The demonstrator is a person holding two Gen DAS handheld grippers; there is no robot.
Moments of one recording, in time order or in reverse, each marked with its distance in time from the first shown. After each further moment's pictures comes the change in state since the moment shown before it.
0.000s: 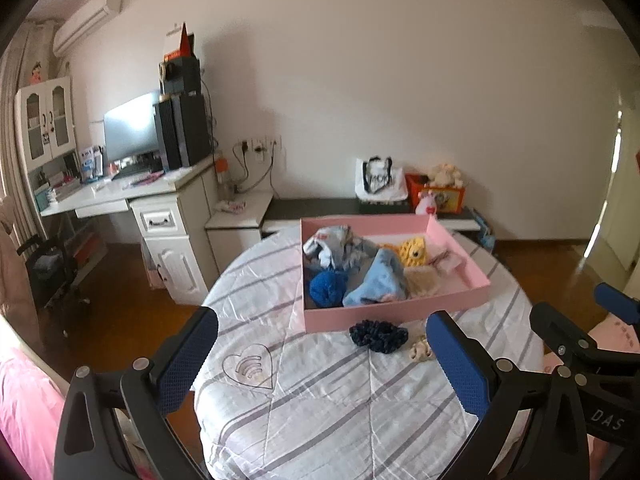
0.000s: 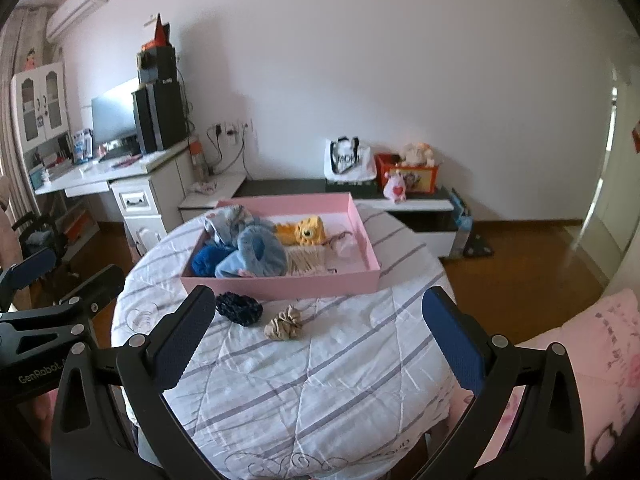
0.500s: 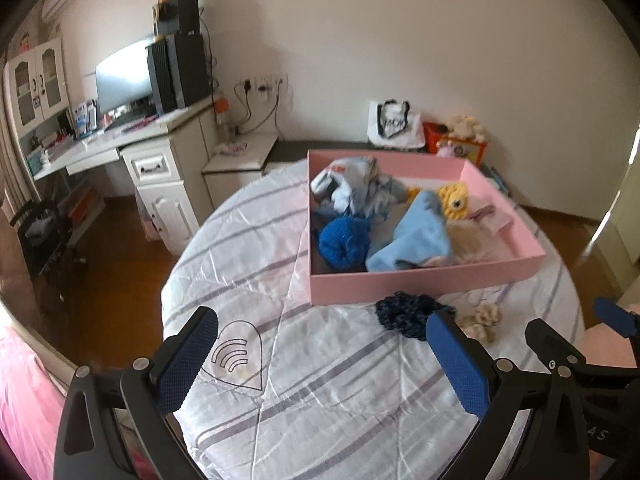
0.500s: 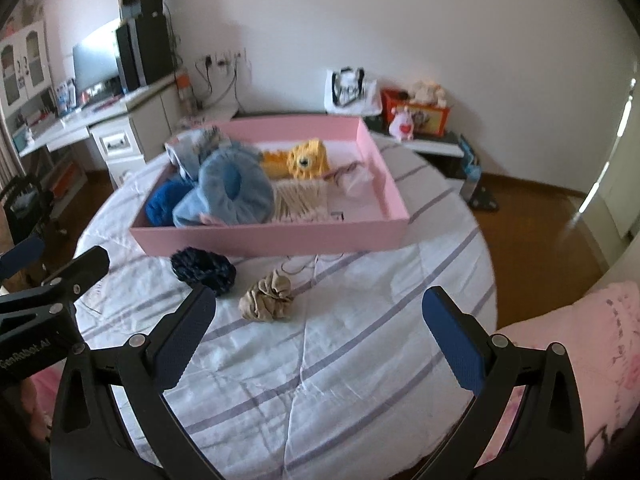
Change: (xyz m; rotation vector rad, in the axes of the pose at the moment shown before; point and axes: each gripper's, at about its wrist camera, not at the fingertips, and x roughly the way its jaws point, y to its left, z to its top) left arm 0.128 0.012 0.005 -0.032 0.208 0.020; right arm 0.114 0.006 -0.017 -0.027 0.255 -0.012
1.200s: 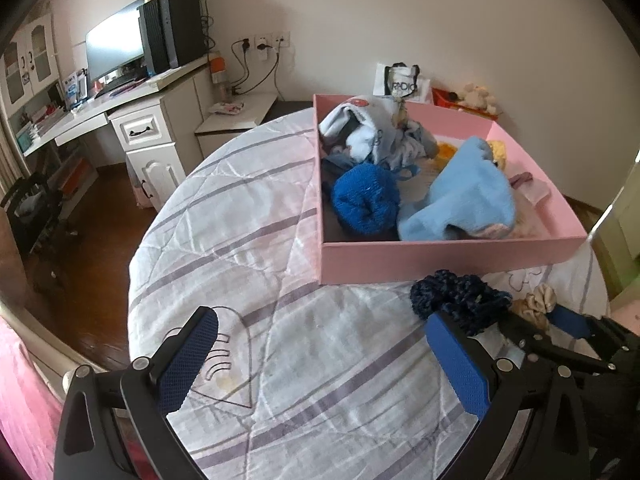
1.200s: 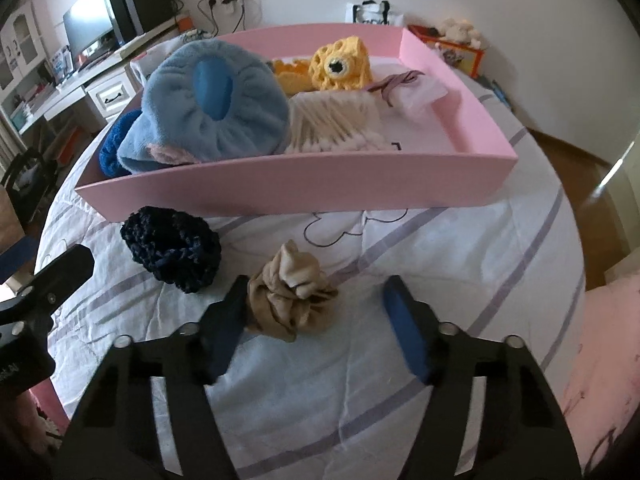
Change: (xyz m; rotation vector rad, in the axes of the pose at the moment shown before) left arm 0.081 0.012 -0.003 -0.016 0.114 -0.024; right arm 0.086 0.009 -0.005 0.005 0.177 0.077
